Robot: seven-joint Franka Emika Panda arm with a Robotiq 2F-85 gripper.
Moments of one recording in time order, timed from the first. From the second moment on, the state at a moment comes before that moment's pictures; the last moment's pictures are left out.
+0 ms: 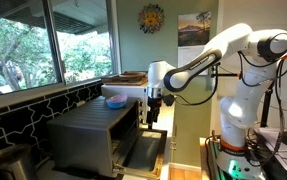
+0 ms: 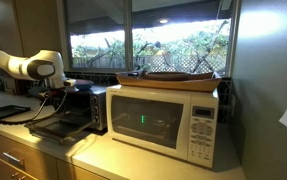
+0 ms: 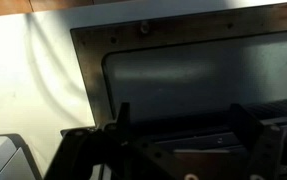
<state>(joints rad) 0.12 -0.45 0.20 -2.56 0.13 2.24 0.23</state>
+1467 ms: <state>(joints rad) 0.09 -0.51 0.15 -2.22 0.28 2.14 0.45</state>
